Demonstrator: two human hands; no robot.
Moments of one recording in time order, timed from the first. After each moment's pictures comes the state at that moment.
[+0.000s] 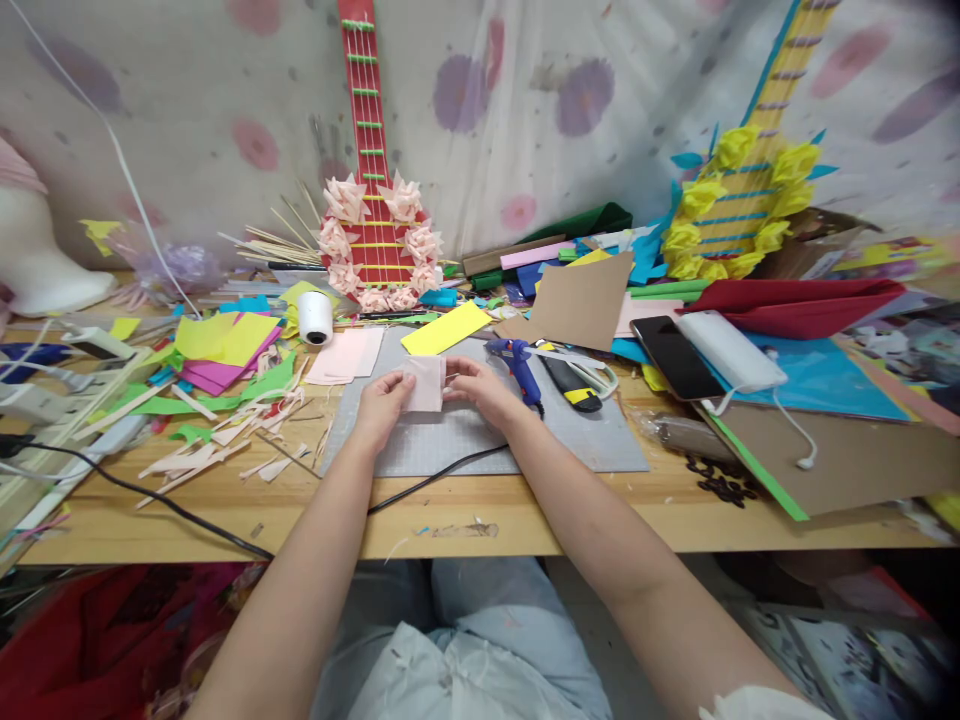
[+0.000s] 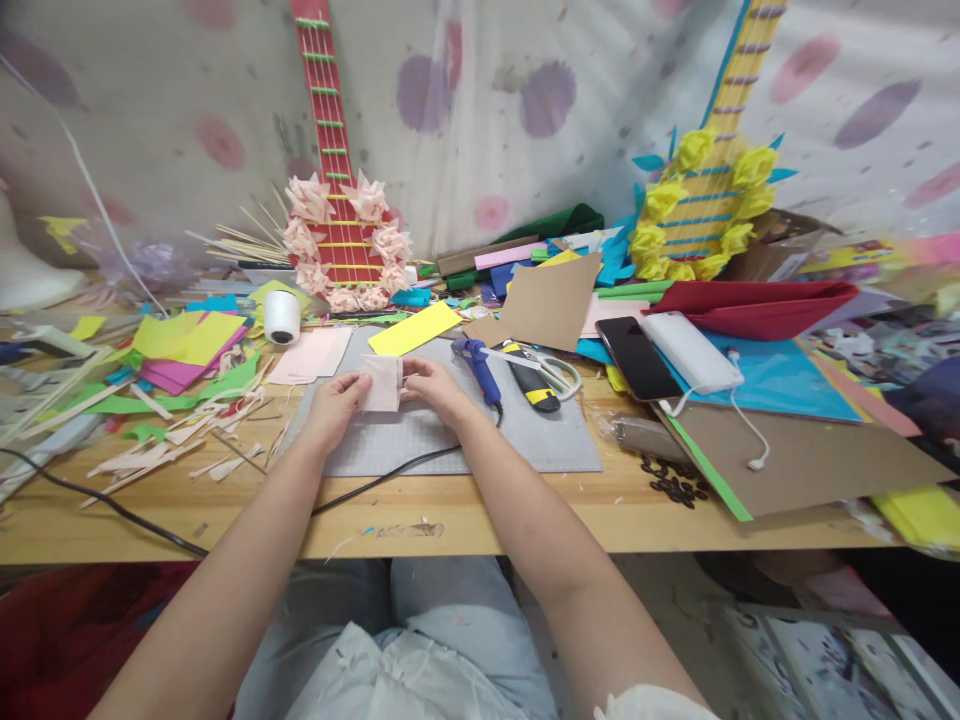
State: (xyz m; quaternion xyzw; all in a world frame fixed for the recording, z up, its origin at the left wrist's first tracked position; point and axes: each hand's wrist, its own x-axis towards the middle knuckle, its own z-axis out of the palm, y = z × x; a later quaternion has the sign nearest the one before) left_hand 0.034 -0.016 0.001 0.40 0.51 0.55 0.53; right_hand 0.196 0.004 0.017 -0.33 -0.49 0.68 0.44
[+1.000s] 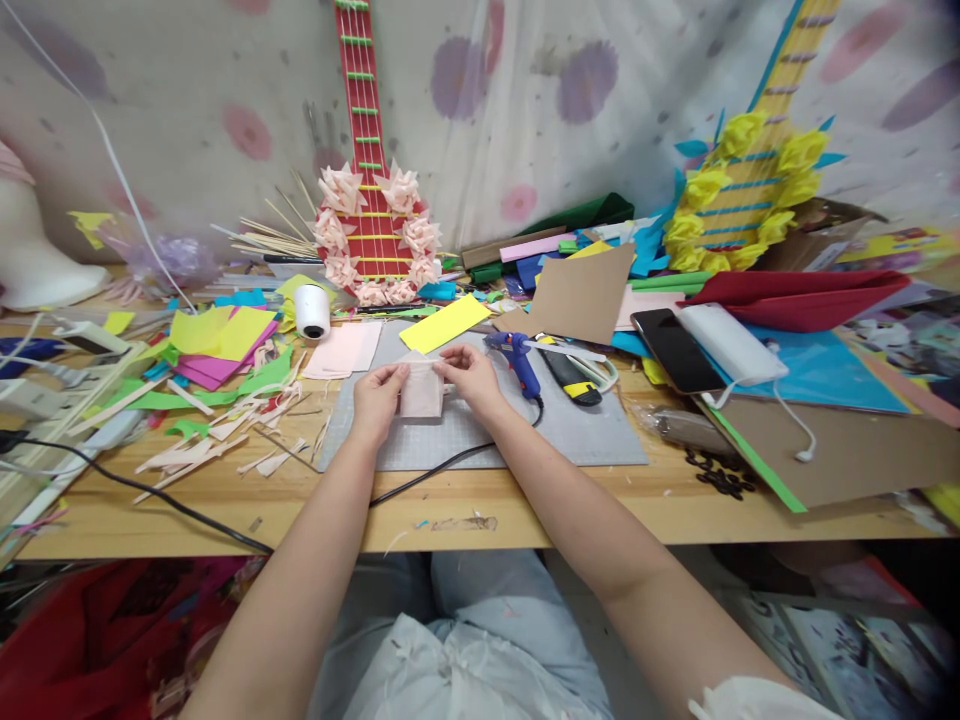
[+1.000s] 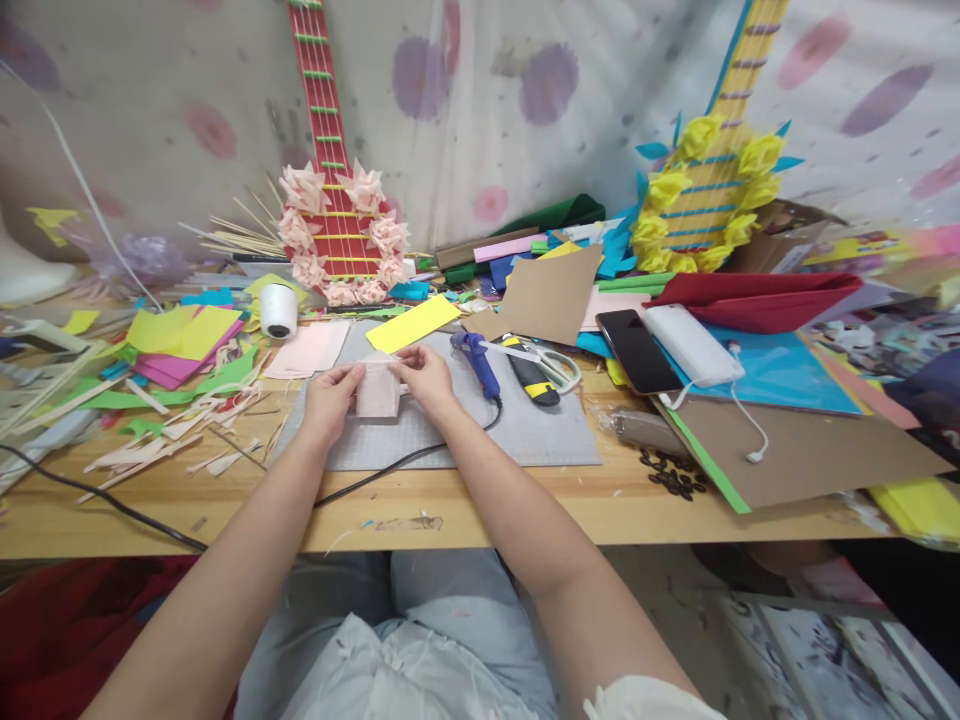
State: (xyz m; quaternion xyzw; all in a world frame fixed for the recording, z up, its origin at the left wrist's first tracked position) left_hand 0.038 -0.012 0.000 0.35 0.53 0.60 0.48; right_hand 0.176 0.011 0.008 -0.46 -0.49 0.52 0.53
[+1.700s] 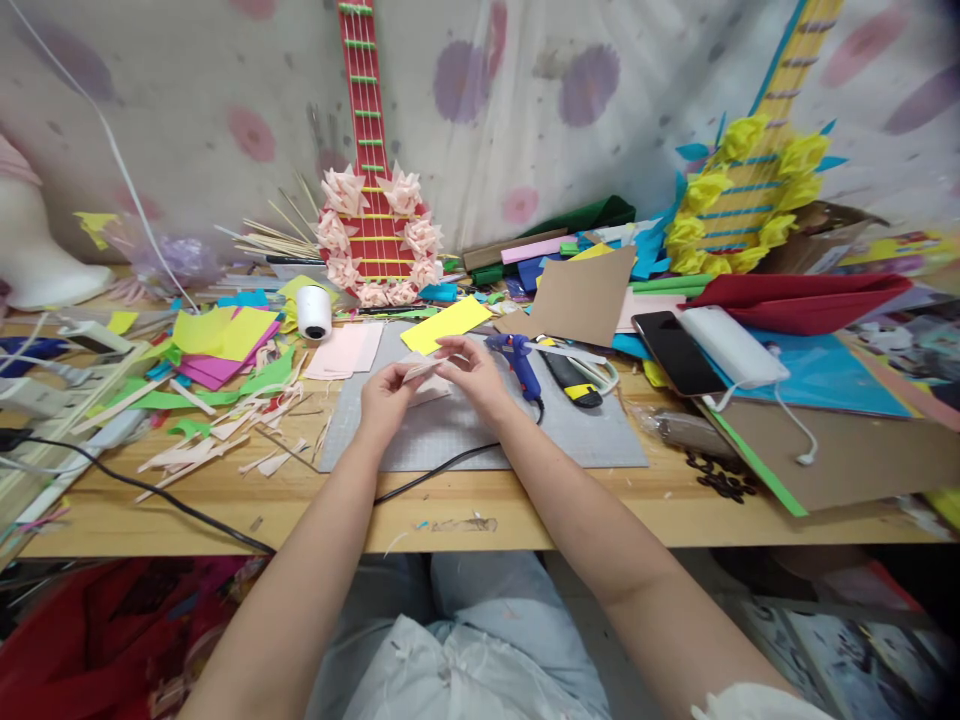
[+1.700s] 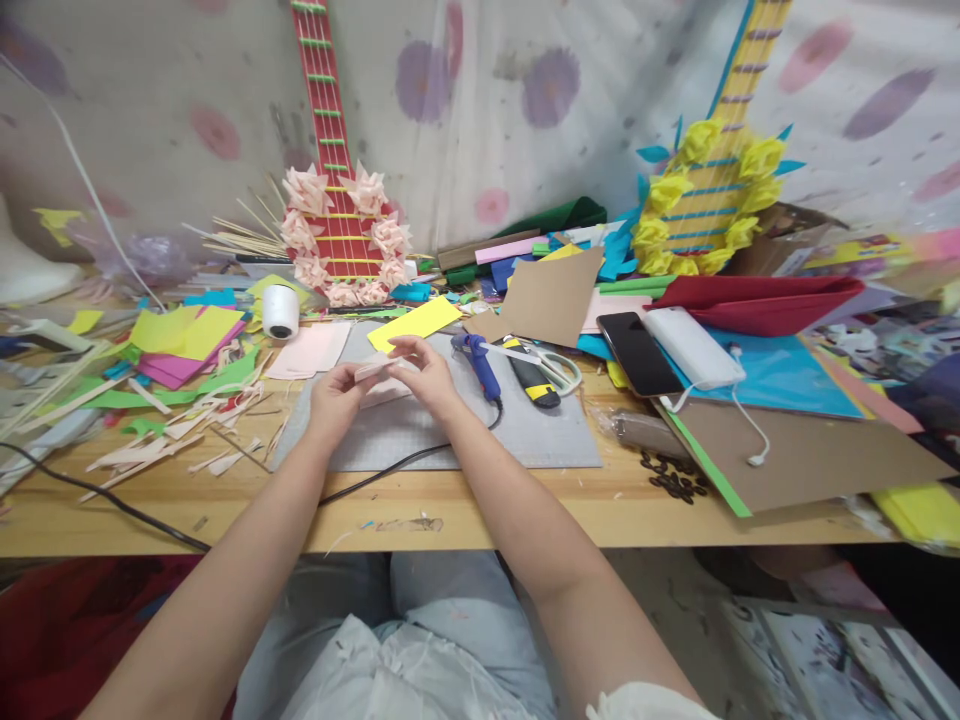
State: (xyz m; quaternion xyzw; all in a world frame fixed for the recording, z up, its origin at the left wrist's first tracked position) left_hand 0.038 -0.020 0.003 0.54 0.48 0.58 0.37; right_hand 0.185 0.006 0.019 -0.35 -0.56 0.51 0.55
